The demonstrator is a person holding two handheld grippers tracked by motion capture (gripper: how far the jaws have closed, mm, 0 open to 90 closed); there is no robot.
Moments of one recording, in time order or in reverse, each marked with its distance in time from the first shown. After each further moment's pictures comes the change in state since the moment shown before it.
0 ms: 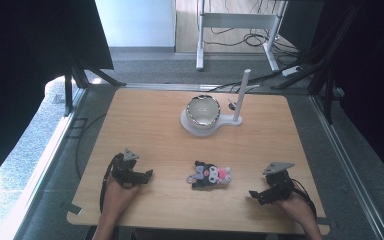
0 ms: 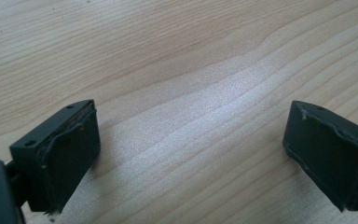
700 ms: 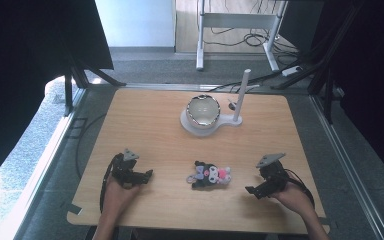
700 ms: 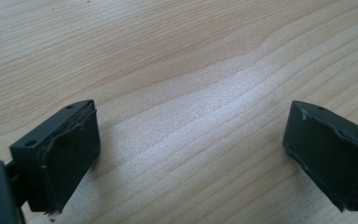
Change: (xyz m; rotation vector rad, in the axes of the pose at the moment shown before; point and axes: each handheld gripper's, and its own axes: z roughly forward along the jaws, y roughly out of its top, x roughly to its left) left arm 0.000 0.000 0.000 0.000 0.000 0.000; right arm -0.002 0.032 0.000 0.072 0.049 -0.069
